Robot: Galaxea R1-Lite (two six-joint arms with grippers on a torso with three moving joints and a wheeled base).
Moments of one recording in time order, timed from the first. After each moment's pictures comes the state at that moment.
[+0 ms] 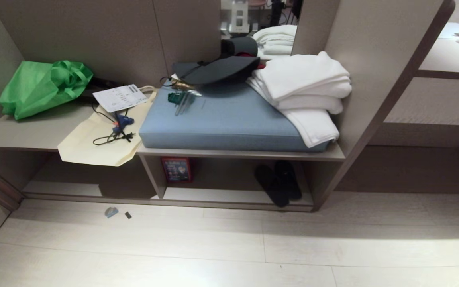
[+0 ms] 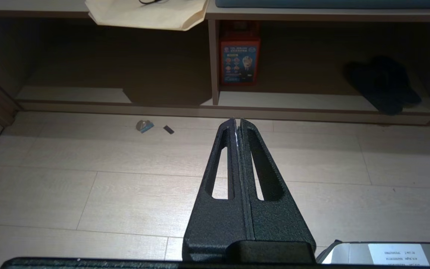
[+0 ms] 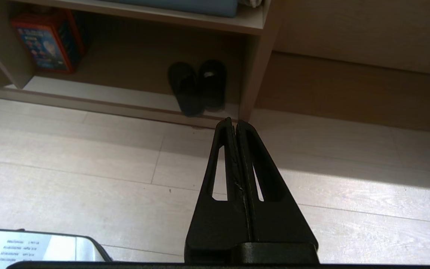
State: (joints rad) left arm 0.00 0.00 0.00 0.00 0.00 -0.01; right arm 0.00 0.00 0.00 0.01 0.01 -0.06
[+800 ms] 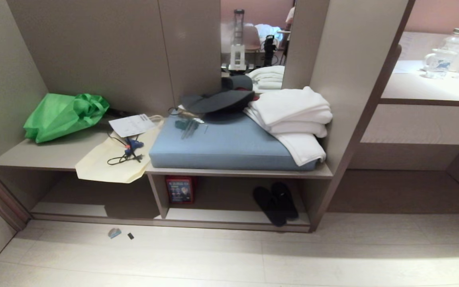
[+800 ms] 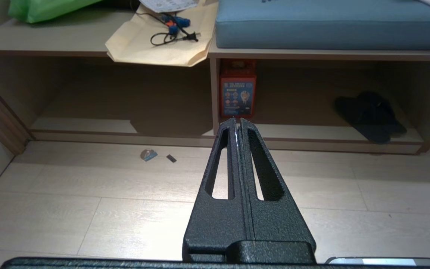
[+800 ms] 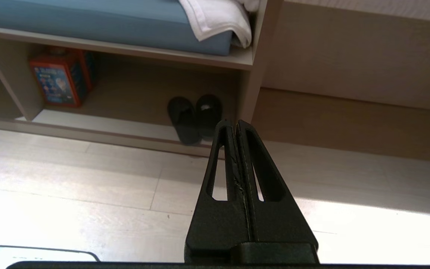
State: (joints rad) left arm 0.00 0.00 0.00 0.00 0.00 -0.01; right arm 0.00 0.00 0.00 0.01 0.01 -0.06
